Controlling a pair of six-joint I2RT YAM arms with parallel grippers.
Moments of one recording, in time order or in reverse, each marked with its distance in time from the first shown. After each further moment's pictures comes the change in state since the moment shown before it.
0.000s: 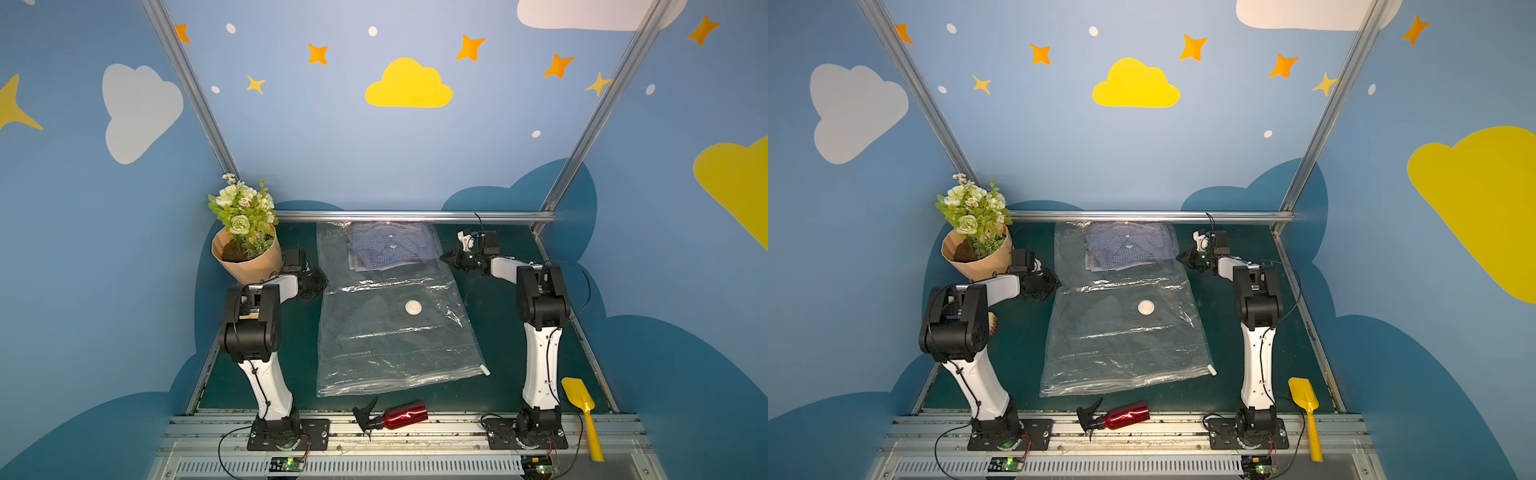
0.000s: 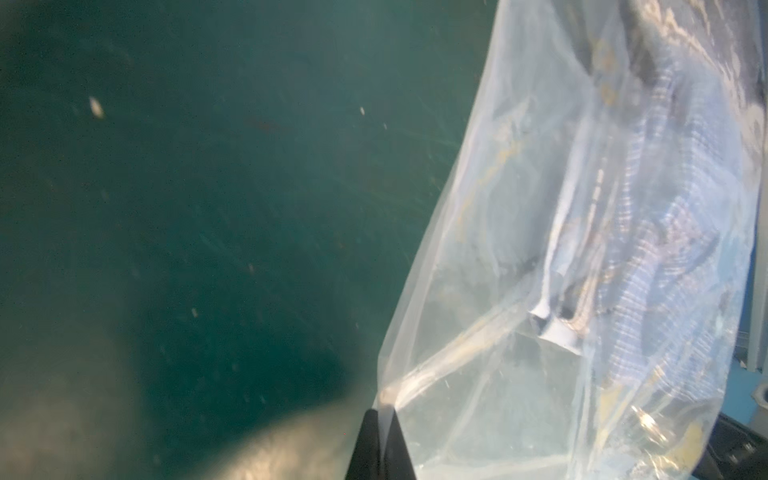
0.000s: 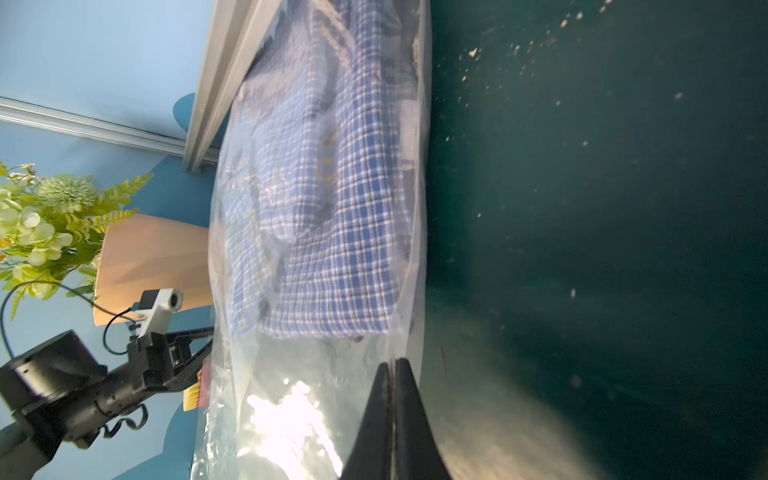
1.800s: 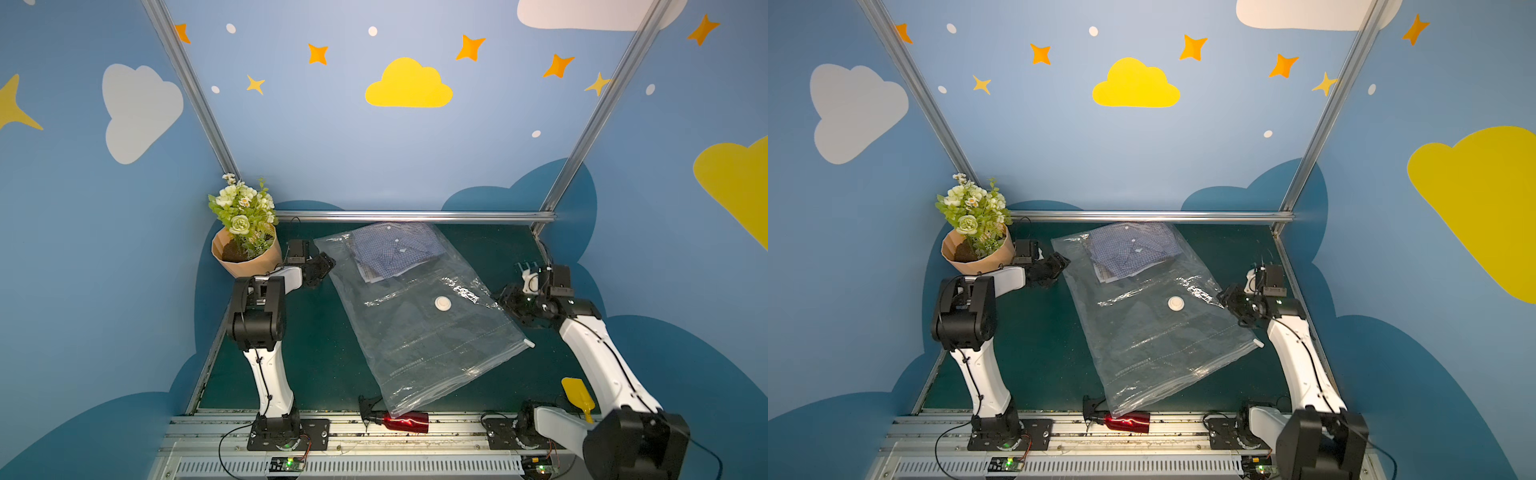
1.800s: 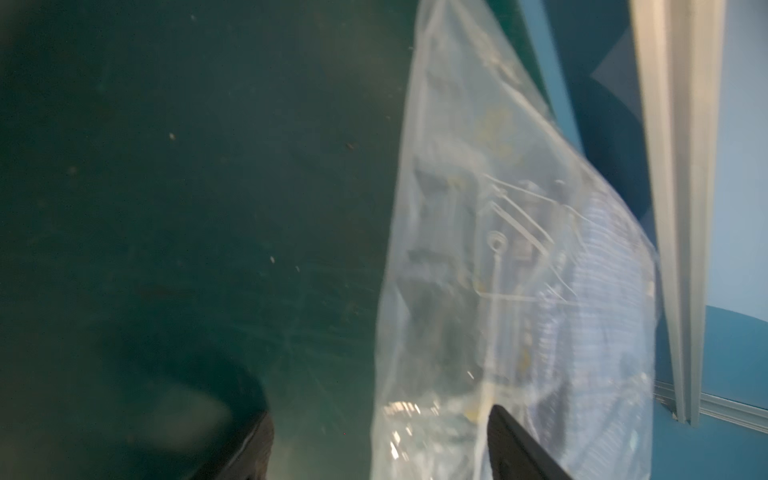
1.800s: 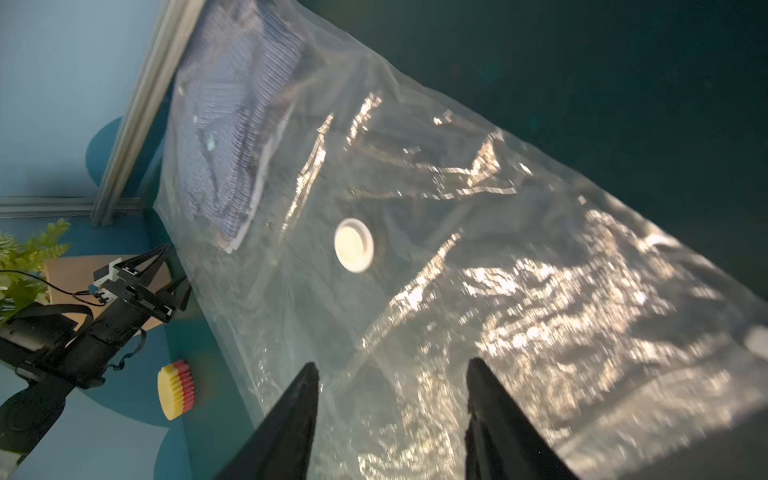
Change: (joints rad) left arm 0.012 0.159 0.202 0.095 -0.006 -0.112; right arm -0.157 -1.252 -0.748 -0.737 0.385 0.079
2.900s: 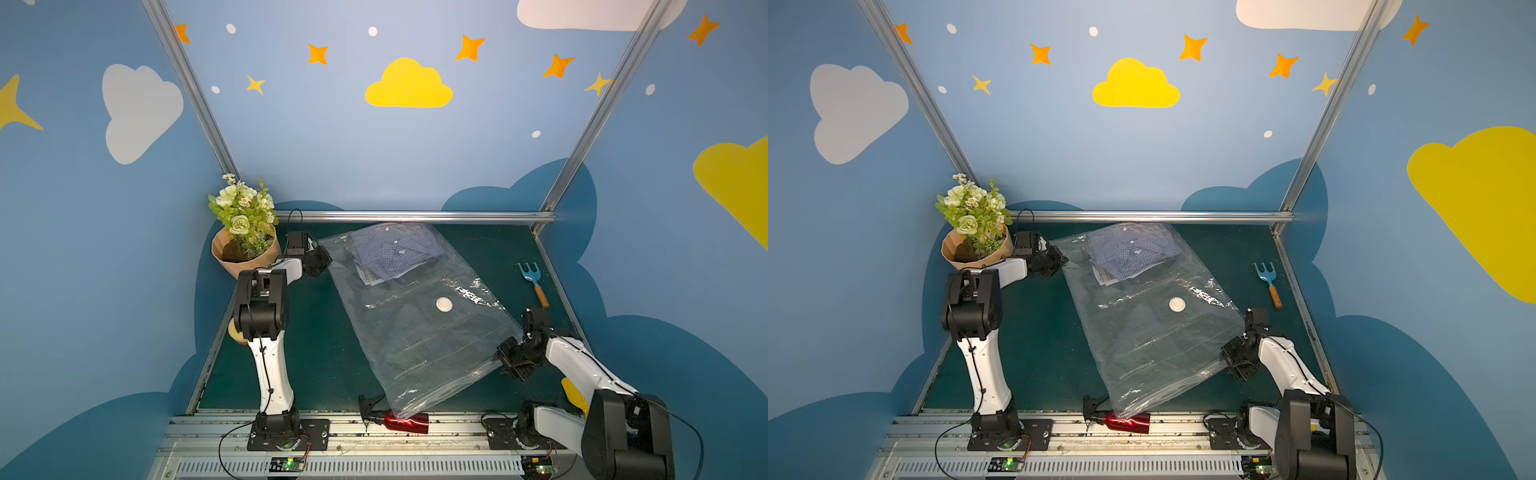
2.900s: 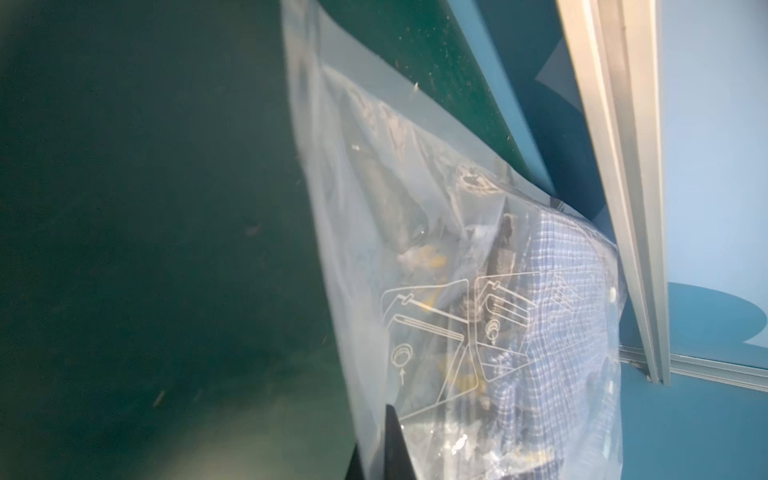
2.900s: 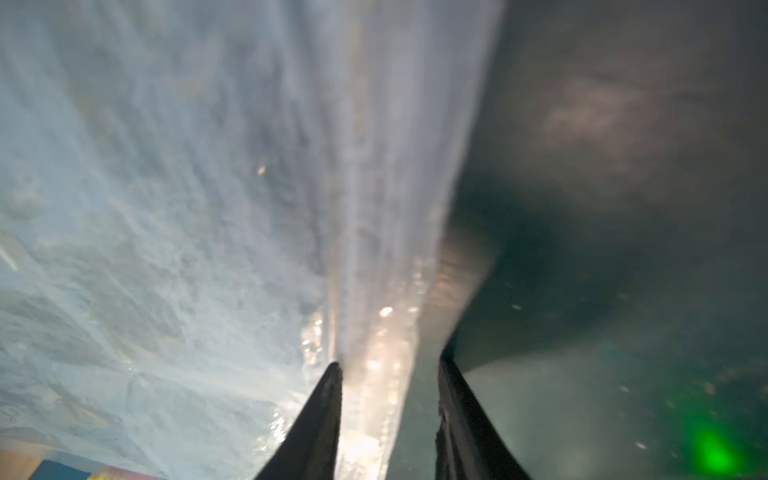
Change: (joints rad) left arm 0.013 0.054 0.083 0.007 0.071 0.068; right arm -0.003 0.133 -0.332 -0.041 0.063 0.252
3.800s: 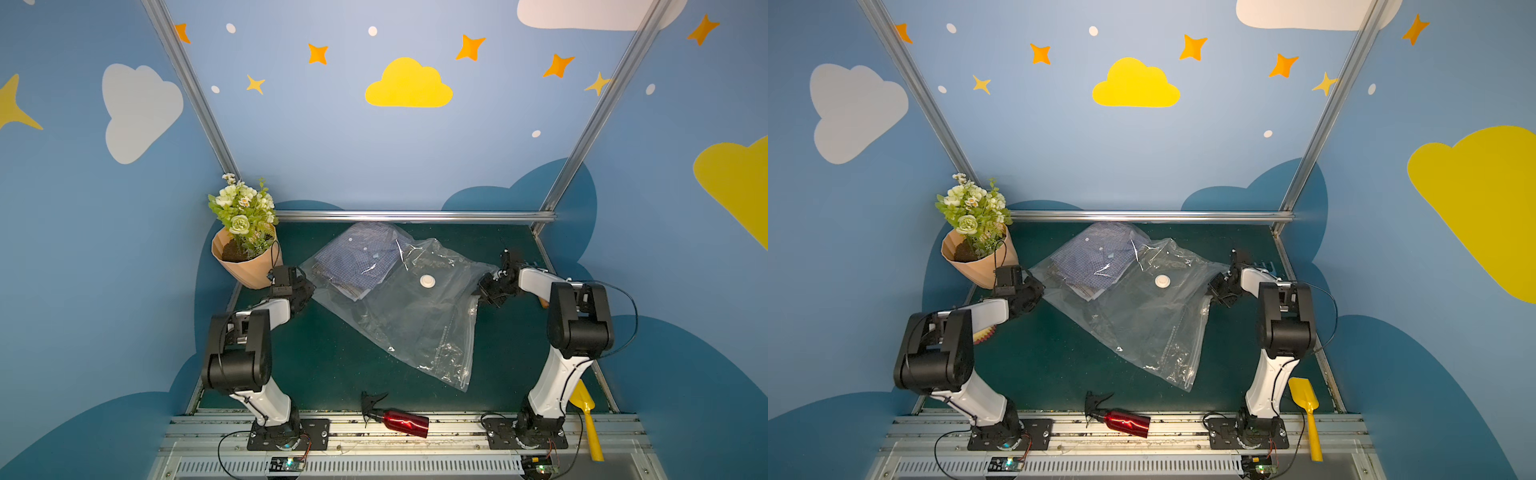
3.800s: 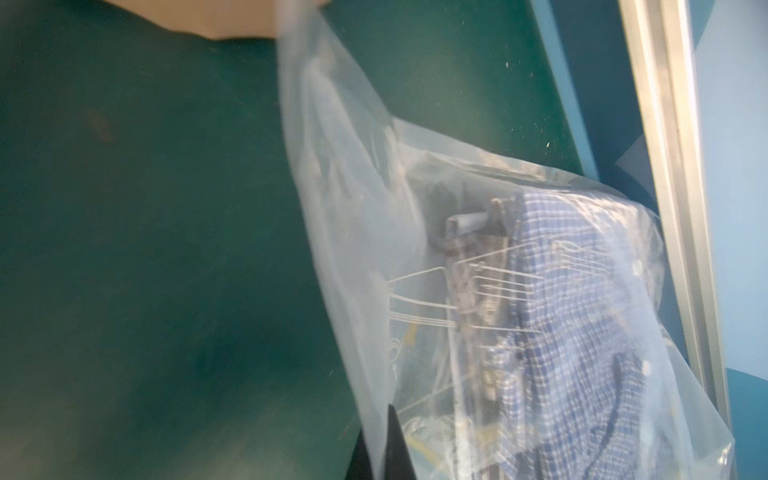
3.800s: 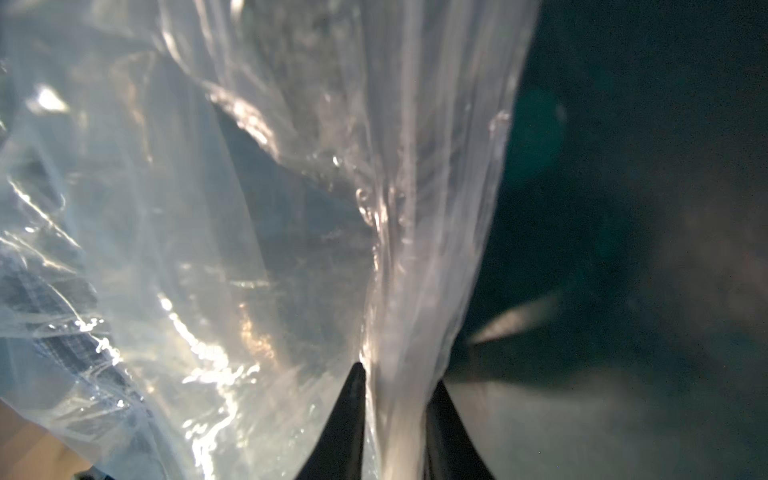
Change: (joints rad) left arm 0.026 -0.485 -0.621 0.161 -0.309 -0.155; right arm 0.053 0.757 0.735 0.270 -0.112 -0.145
